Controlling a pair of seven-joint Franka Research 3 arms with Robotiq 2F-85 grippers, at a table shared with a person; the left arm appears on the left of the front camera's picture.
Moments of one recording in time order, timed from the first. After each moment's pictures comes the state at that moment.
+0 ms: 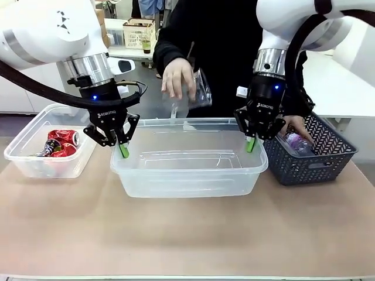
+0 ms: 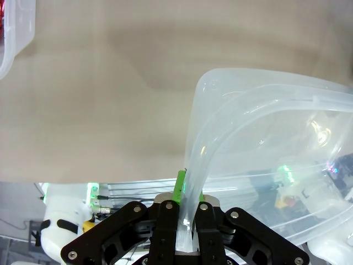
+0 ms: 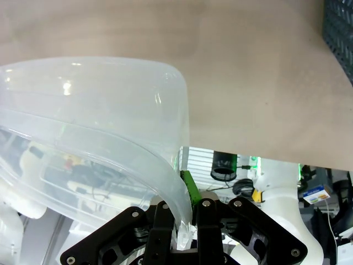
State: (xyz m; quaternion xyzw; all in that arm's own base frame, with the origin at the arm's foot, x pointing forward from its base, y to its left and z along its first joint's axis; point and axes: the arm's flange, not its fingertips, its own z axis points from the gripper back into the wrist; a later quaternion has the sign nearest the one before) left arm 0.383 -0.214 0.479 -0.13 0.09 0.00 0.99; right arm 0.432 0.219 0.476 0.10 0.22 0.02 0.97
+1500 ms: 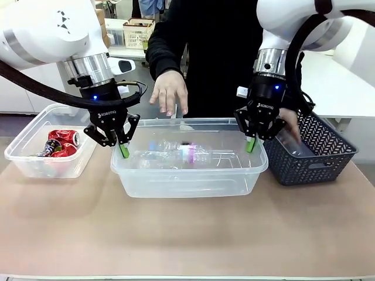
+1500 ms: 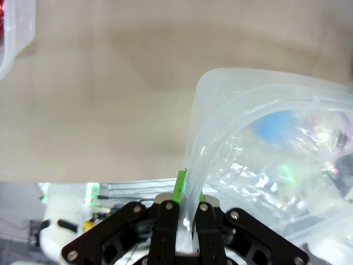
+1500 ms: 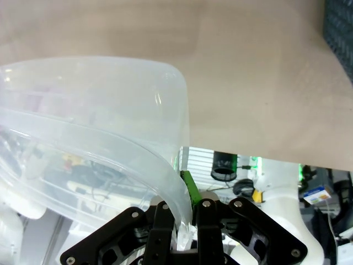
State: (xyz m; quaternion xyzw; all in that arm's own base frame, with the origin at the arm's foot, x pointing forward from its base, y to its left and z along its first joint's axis) left arm 0.383 -0.214 0.479 -0.13 0.09 0.00 0.99; right arm 0.432 0.219 0.476 0.10 0.22 0.02 0.97
